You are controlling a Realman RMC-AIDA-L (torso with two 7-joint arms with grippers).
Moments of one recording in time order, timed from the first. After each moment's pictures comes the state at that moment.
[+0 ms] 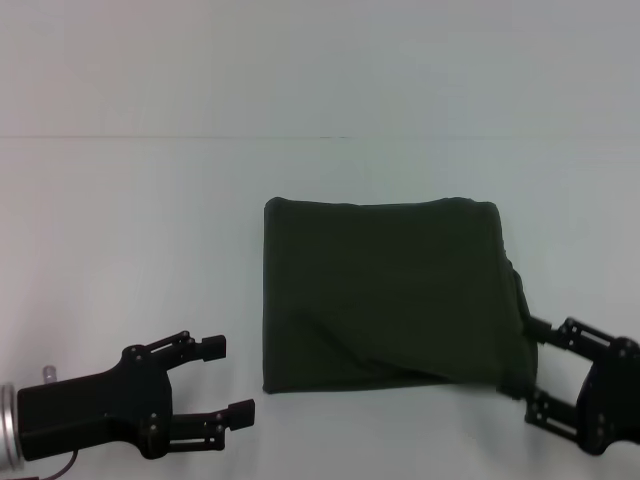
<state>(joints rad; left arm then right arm) -0.33 -2.11 0.67 0.64 1.95 1.73 -1.24 0.25 2.09 -0.62 -0.47 -1.79 -1.68 0.84</state>
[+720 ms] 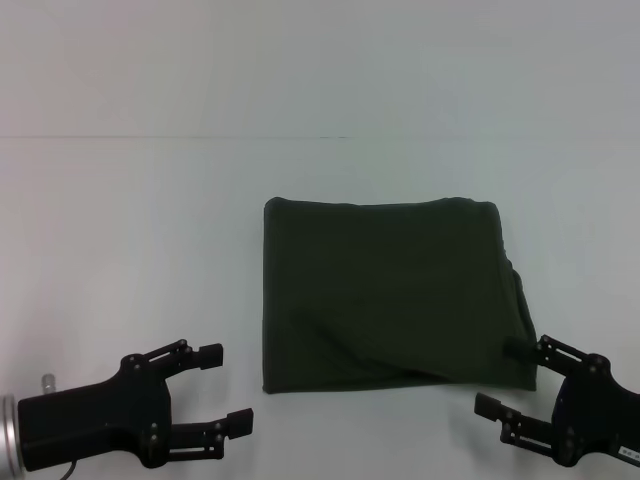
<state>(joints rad) -0.31 -2.11 0.67 0.63 1.96 1.70 -1.21 0.28 2.10 -0.63 -0.42 -1.85 -1.59 0.80</state>
